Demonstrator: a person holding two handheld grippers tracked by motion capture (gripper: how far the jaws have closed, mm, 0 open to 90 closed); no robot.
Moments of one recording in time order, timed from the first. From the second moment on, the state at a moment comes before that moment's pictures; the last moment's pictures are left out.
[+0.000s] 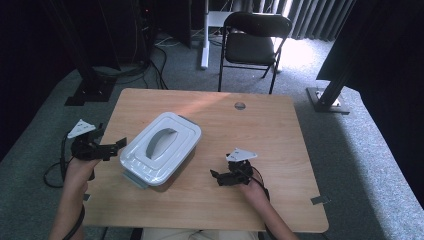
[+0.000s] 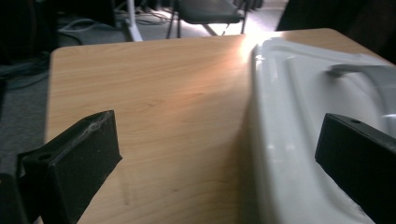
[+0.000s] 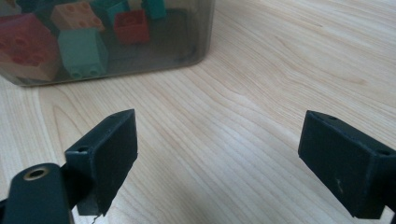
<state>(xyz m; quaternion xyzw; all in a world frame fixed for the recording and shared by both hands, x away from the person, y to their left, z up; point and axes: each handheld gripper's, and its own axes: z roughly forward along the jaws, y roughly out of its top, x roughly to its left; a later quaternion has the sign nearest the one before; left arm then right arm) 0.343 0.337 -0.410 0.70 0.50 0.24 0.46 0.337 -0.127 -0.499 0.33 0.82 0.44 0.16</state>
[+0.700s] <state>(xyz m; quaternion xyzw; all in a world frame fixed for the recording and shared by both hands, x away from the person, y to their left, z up) 0.383 0.351 -0.499 0.68 0.56 0.23 0.42 0.338 -0.130 -0.503 0.33 0.82 0.44 0.15</state>
